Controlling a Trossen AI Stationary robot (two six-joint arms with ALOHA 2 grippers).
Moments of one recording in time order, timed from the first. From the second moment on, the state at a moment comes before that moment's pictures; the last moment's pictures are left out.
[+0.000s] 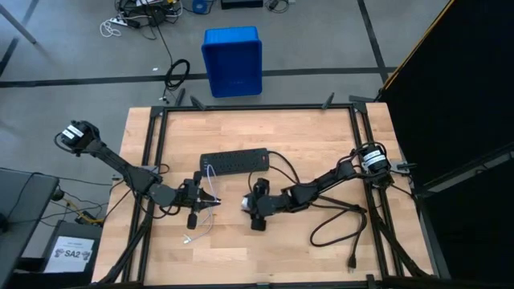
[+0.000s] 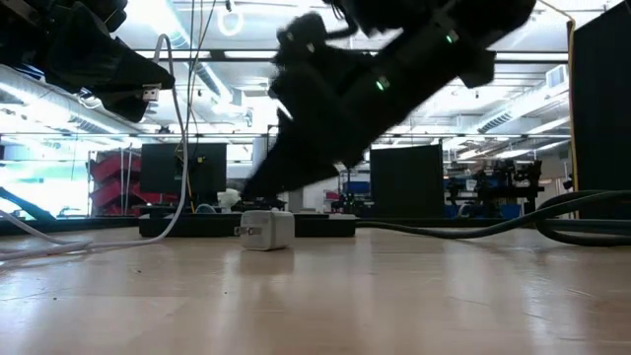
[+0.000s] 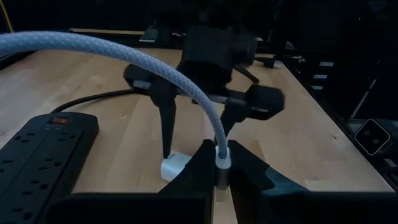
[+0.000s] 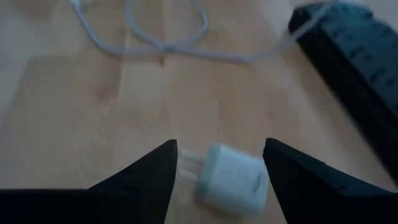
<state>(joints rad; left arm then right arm) -0.58 1.01 0.27 0.48 -0.51 -0.24 0.29 2.04 1.20 0.21 0.39 0.20</state>
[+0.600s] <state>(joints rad) -0.58 1.01 0.27 0.49 -0.51 -0.24 0.31 2.10 1.22 0.16 0.18 0.31</state>
